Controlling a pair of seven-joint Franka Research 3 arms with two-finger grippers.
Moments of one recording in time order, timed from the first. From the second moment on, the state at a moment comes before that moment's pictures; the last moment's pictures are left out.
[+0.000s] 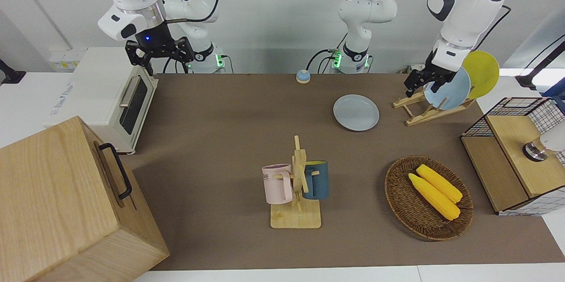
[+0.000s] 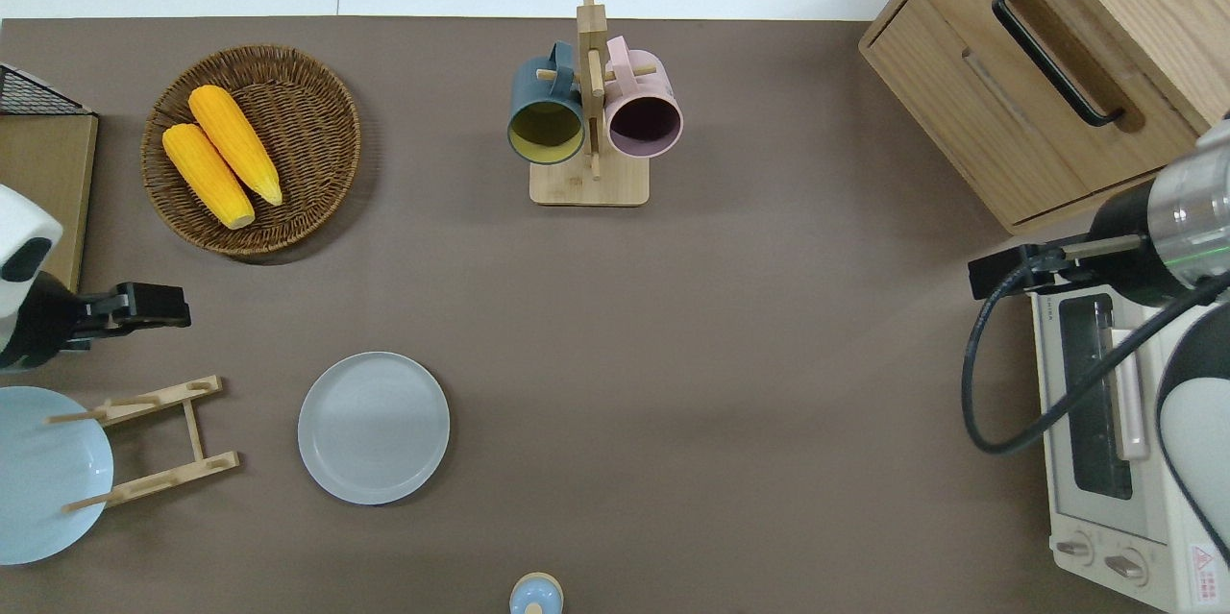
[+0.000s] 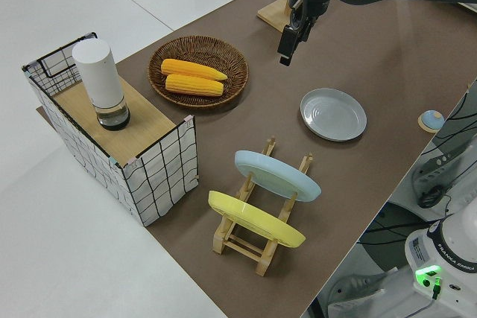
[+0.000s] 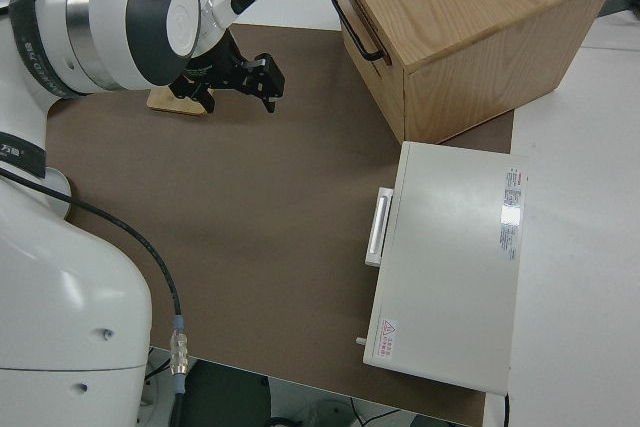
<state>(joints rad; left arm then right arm) -0.08 -0.15 0.13 -1.92 0.00 1.81 -0.14 -0.26 0.02 0.38 -1.49 -0.02 1.48 0.04</state>
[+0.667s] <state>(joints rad) -0.06 -0.16 0.11 -1.69 0.00 1.56 -0.14 -0.26 0.02 0.38 -1.49 -0.02 1.48 0.04</state>
